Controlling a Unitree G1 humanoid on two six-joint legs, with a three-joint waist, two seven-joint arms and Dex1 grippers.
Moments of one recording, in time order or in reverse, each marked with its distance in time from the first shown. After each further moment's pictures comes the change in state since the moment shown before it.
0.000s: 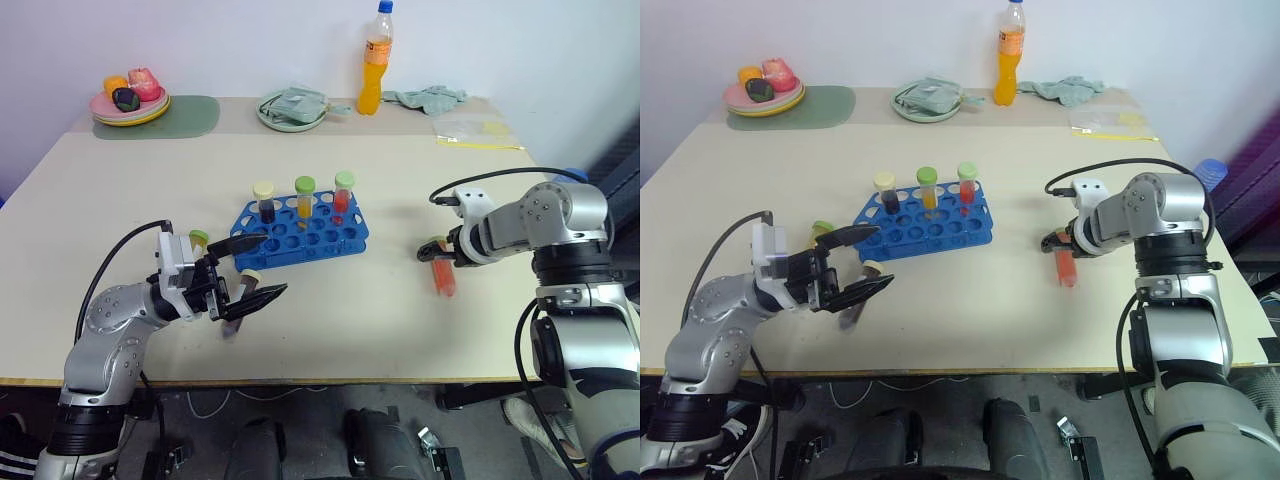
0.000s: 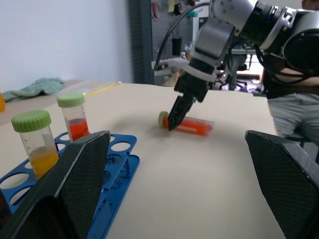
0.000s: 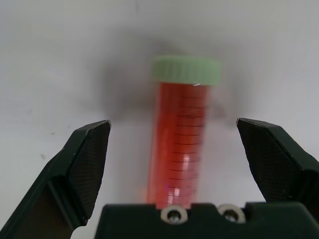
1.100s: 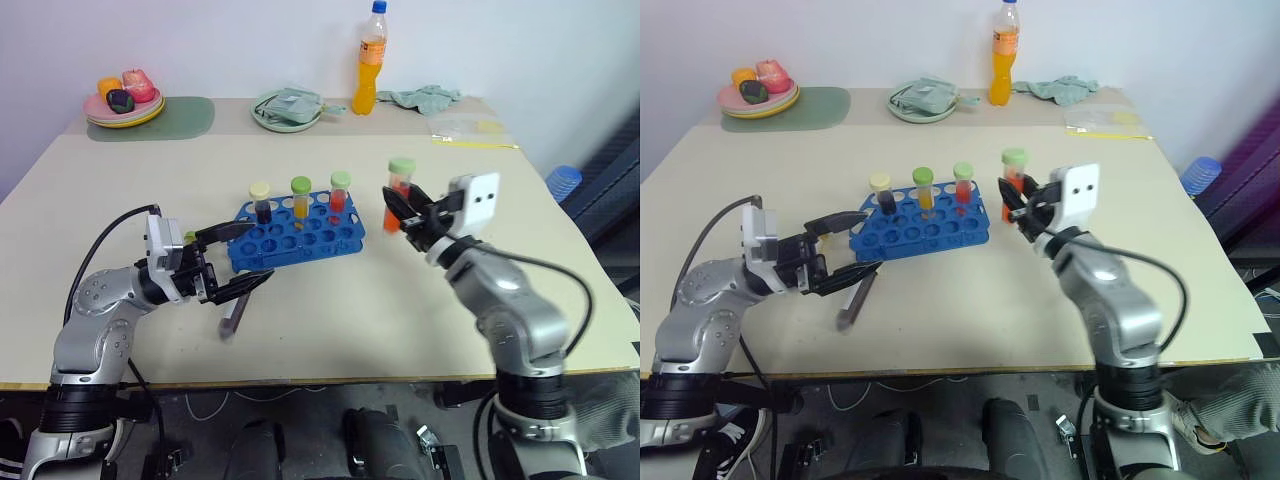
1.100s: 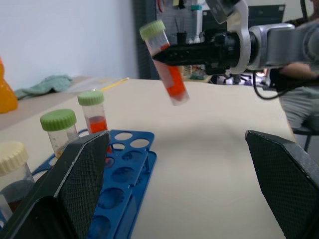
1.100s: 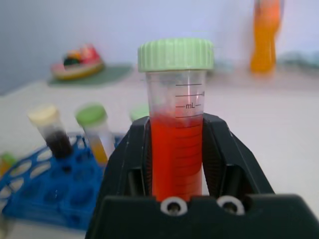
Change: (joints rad) left arm -0.114 0.057 0.021 0.164 -0.001 -0.004 -0.070; right arm 0.596 0.324 0.027 -0.771 -0.330 -1.164 0.315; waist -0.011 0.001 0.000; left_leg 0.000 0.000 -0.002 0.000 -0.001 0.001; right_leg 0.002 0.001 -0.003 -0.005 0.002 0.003
